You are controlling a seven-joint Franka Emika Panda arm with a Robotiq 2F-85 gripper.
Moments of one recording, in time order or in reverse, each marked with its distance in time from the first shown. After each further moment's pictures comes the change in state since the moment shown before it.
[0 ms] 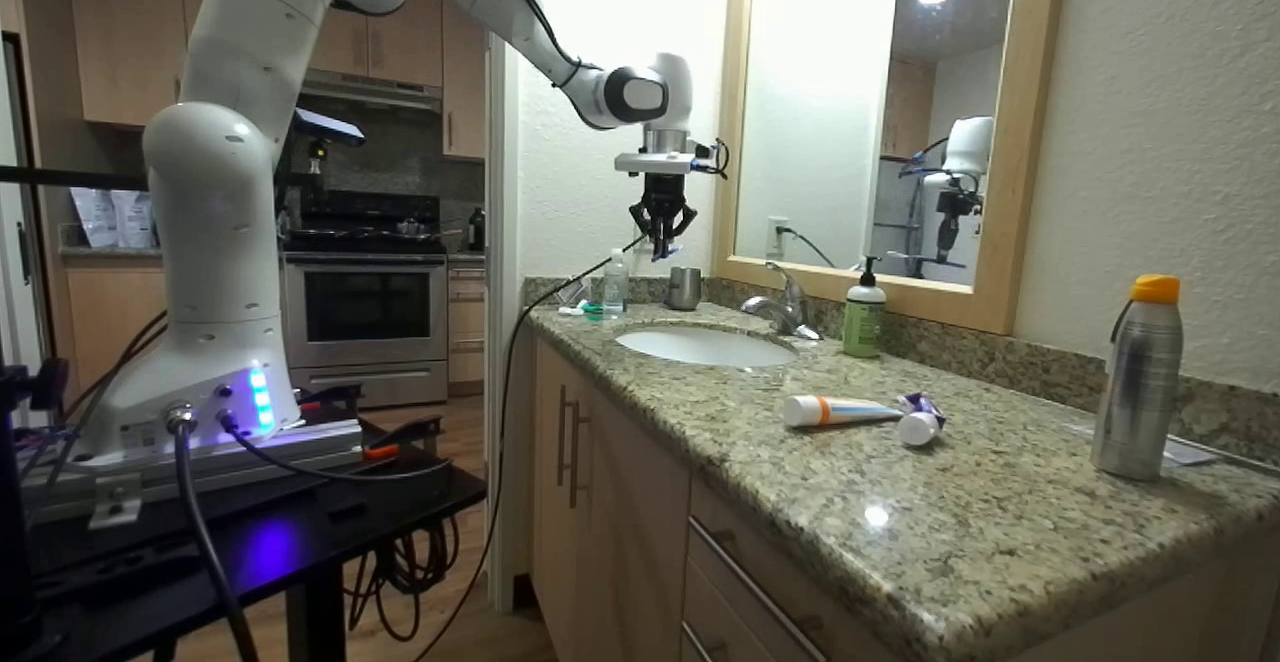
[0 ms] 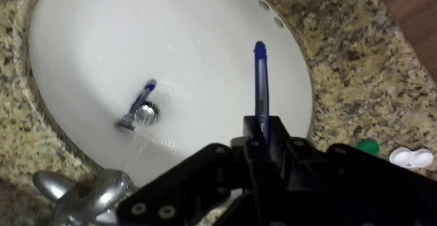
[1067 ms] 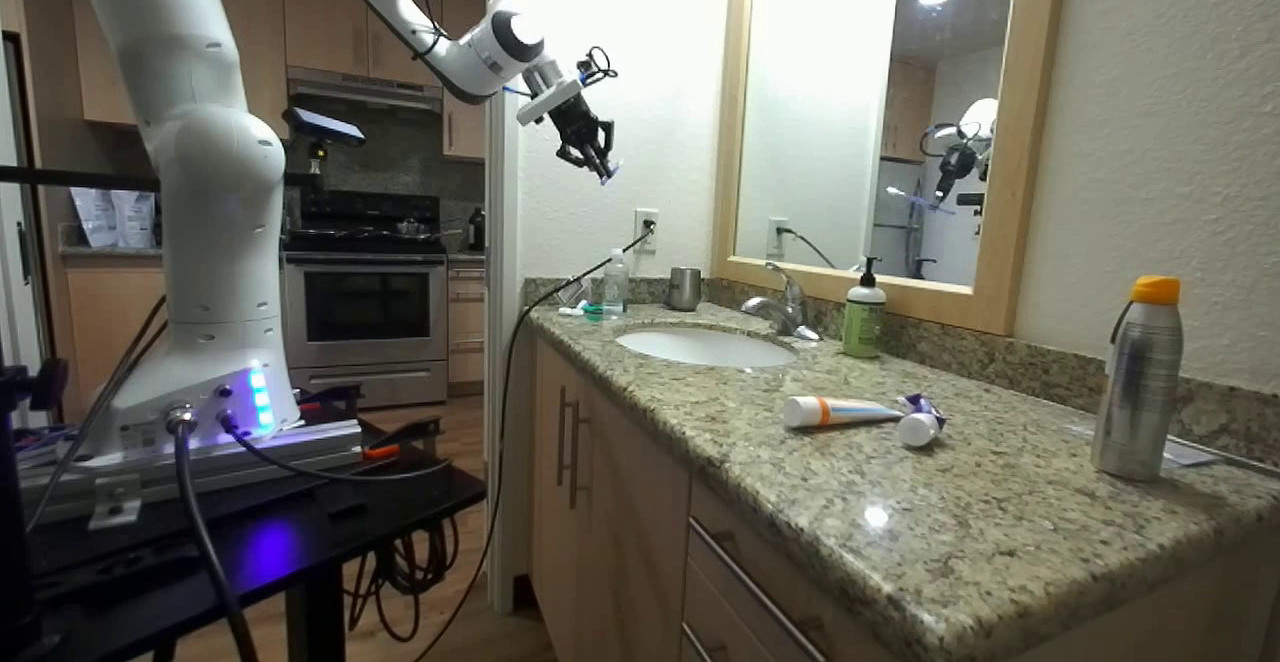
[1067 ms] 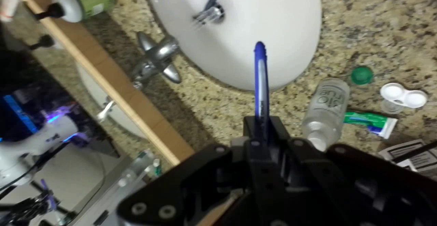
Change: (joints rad) arm 0.213 -0.544 0.066 -0.472 -0.598 0.371 0.557
